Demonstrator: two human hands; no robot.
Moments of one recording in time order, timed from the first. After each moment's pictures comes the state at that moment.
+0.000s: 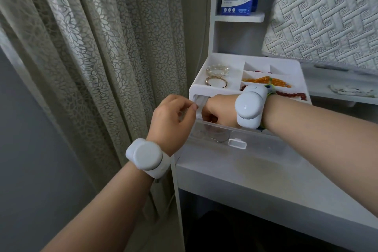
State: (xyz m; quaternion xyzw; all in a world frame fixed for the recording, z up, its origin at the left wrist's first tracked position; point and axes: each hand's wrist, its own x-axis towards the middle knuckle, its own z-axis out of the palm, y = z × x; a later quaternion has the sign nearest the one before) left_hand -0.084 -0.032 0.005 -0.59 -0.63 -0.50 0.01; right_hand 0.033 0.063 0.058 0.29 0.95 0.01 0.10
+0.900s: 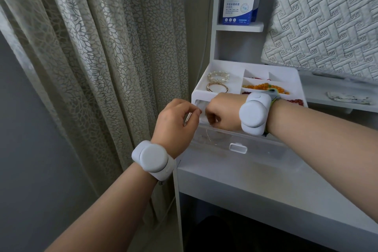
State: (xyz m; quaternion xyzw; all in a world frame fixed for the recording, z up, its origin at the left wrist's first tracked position) left_hand -0.082 -0.035 0.009 -0.61 -0.63 -0.48 0.00; right_hand 0.039 0.051 0.075 0.25 0.96 0.06 0.09
